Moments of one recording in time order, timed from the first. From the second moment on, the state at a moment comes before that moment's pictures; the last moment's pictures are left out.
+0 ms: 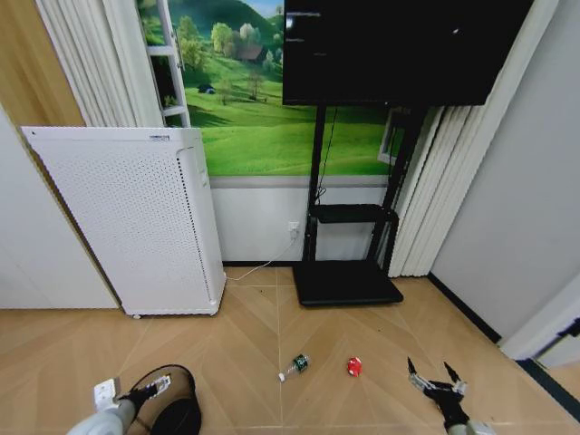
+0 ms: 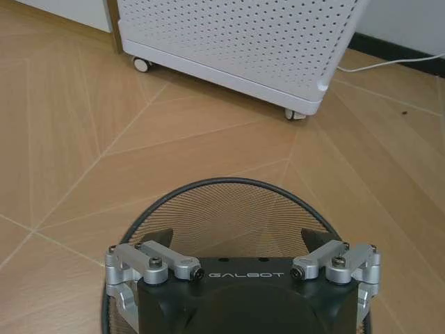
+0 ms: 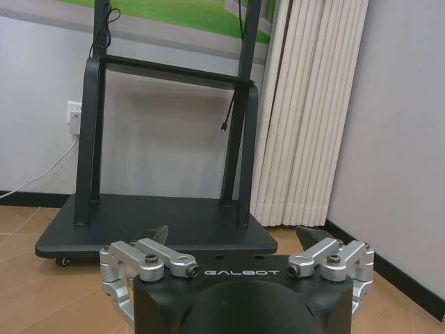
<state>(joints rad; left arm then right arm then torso) 1.65 -0.94 -0.69 -1.94 -1.12 0.55 -0.53 -1.73 1.06 0.71 1.66 0.45 0.33 0.15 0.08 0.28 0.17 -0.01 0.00</state>
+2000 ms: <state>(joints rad) 1.36 -0.96 -0.58 -1.49 -0.96 0.56 -0.39 -1.75 1.04 0.73 1.64 0.45 0.34 0.14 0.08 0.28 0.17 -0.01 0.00</state>
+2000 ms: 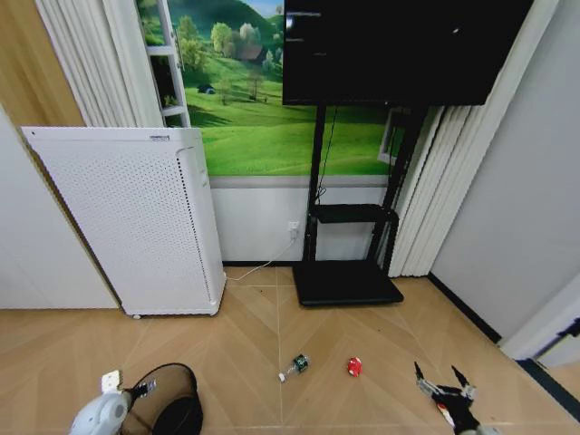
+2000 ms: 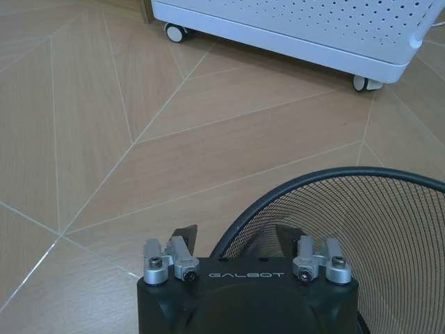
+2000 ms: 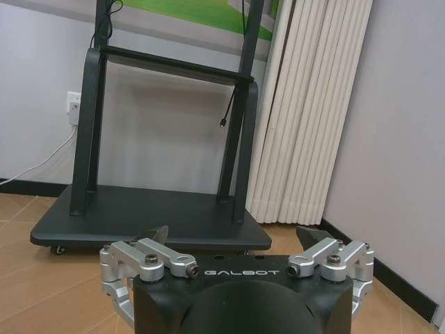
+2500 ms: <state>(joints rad) 1.38 -0.96 -0.59 -1.50 -0.92 0.54 -0.36 -1.74 1.04 0.73 1.63 0.43 0.35 0.14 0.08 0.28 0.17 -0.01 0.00</state>
